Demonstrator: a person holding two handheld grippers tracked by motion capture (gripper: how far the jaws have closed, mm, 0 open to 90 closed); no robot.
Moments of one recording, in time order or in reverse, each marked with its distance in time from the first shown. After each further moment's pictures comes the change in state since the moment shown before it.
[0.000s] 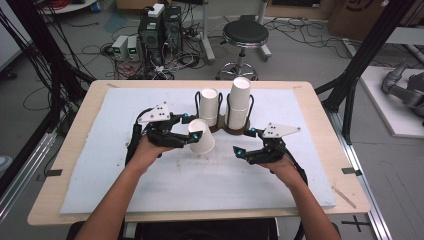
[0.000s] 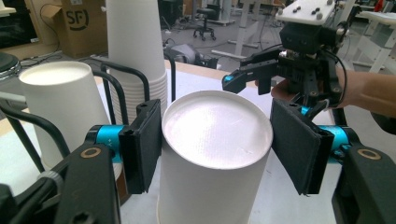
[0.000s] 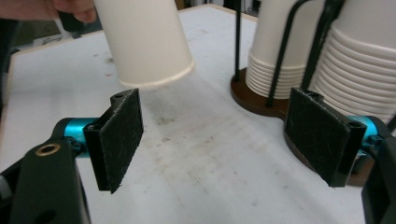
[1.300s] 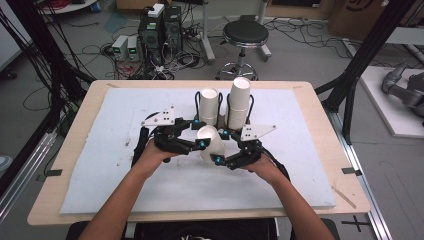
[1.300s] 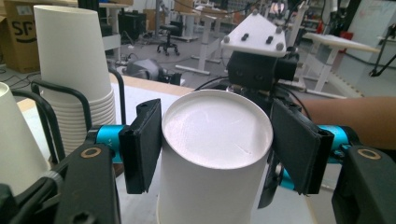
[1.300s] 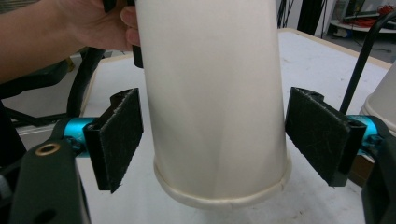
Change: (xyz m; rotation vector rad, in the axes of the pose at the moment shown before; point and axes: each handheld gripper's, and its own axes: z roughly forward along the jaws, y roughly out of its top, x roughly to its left) left arm -0.014 0.001 0.013 -0.079 -0.173 -0.033; right arm 0.023 0.014 0.052 -0.057 0.257 -0.084
